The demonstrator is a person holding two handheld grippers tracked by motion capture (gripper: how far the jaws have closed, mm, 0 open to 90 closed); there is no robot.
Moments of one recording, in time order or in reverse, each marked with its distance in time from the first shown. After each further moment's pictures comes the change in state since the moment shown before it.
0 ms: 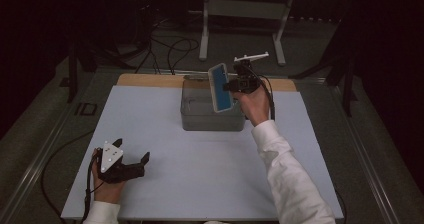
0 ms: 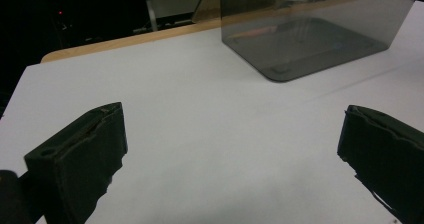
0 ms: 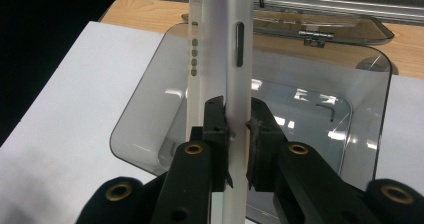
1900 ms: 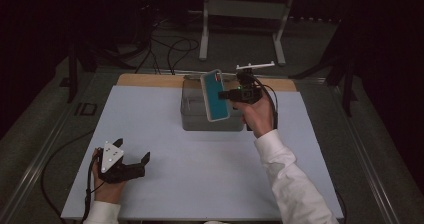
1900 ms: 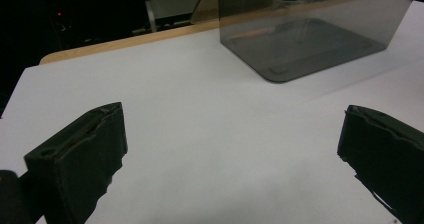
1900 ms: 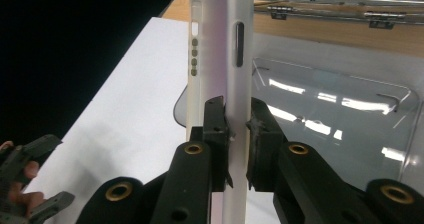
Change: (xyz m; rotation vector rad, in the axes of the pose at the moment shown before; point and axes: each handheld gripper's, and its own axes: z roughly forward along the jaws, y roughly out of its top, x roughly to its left) left arm -0.001 0.001 0.000 -0.004 -0.002 0.004; right arm 0.010 -0.027 -0.023 -0.033 0.188 -0.018
